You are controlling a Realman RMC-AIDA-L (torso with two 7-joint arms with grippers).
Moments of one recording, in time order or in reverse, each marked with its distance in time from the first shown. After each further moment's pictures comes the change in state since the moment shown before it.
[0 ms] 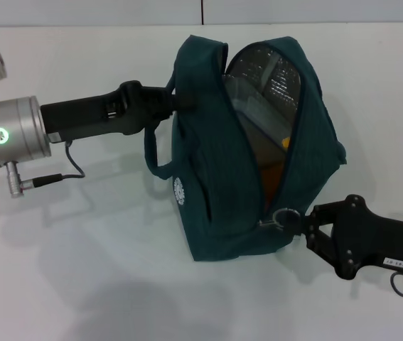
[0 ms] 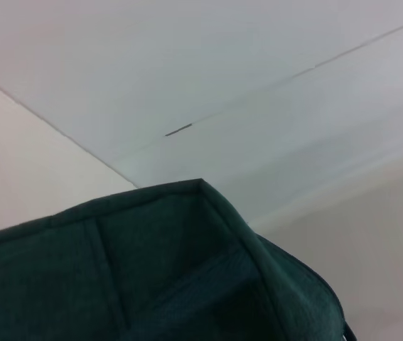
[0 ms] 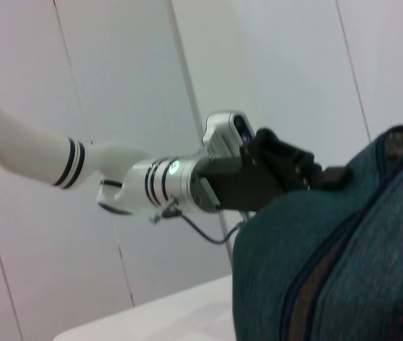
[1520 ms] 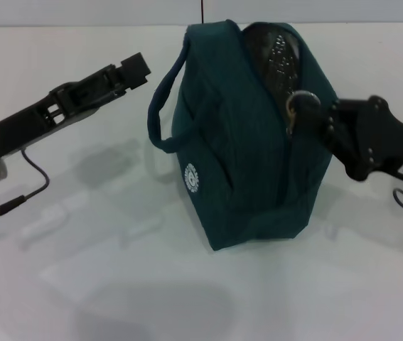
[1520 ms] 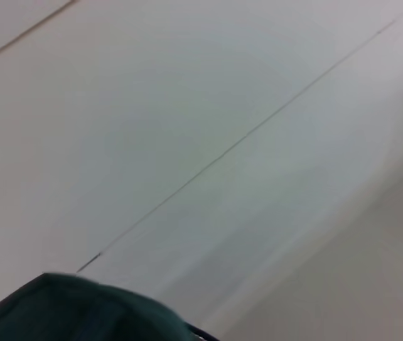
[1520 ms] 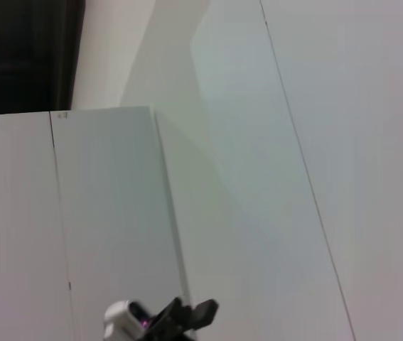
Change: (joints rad) left arm 0.177 -0.025 -0.002 0.001 -0.283 0.143 0.353; right arm 0.089 -0.003 -0.001 -0.009 0.288 -0.118 0.042
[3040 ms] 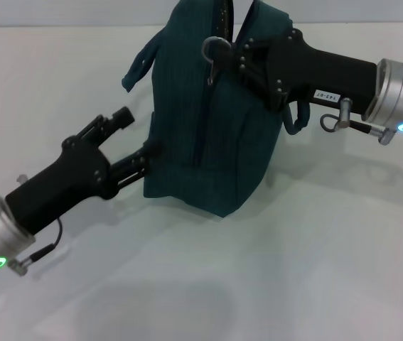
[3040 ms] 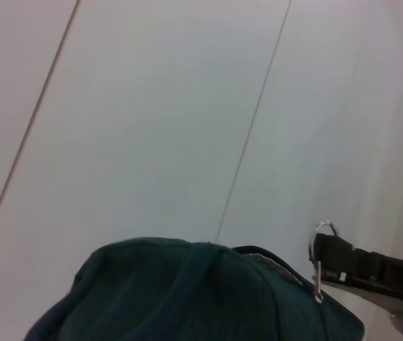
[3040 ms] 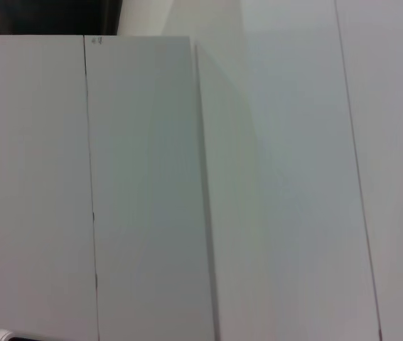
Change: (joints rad) left arm 0.072 -0.017 0.002 -0.297 -0.032 -0.094 0.929; right arm 0.240 0.004 -0.089 -0.074 0.011 0.246 0.086
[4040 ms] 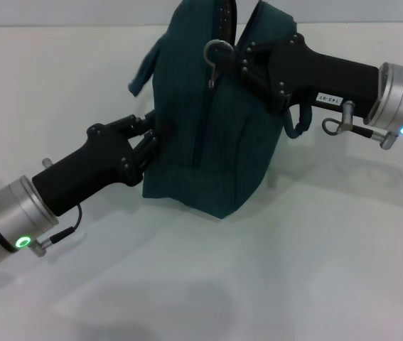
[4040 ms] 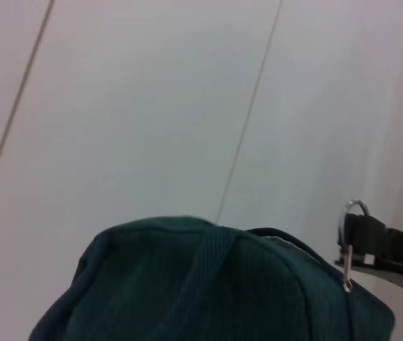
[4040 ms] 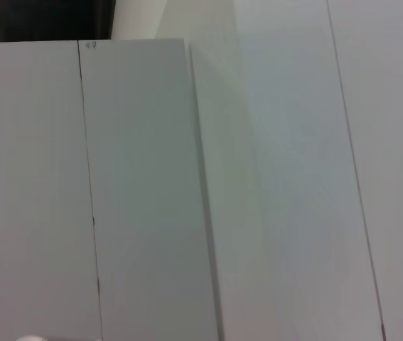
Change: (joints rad) left arm -0.083 0.004 0.021 -0.047 0.001 -0.091 0.034; right arm -0.007 0.000 -0.001 0.004 0.001 -0.008 0.025
